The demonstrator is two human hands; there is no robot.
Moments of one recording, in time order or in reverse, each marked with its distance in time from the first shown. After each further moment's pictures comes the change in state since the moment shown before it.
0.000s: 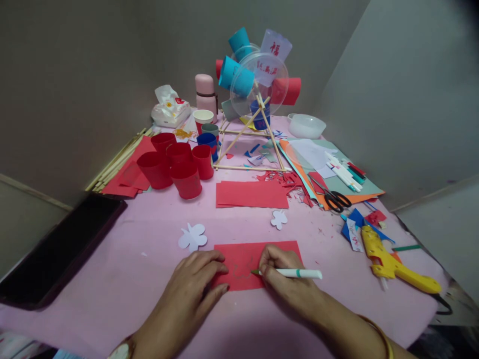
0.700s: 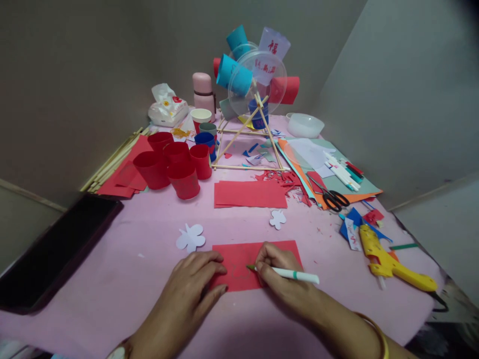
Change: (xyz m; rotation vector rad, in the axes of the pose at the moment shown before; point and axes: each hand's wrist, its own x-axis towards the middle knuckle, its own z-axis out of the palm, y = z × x) left_hand -0.001 0.000 -0.001 0.013 0.018 0.009; right_hand 0.002 -0.005 0.001 0.079 -0.013 0.006
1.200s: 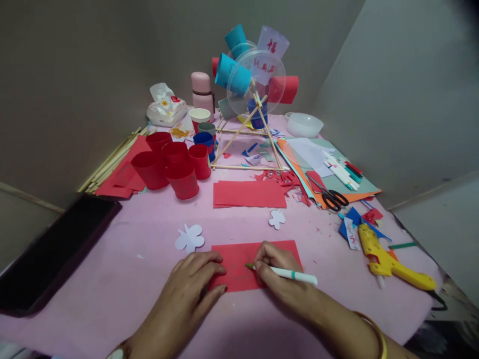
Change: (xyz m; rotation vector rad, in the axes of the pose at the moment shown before) left_hand 0.001 0.000 0.000 0.006 -0.010 0.005; right_hand 0.000 0.001 0.002 0.018 0.010 0.000
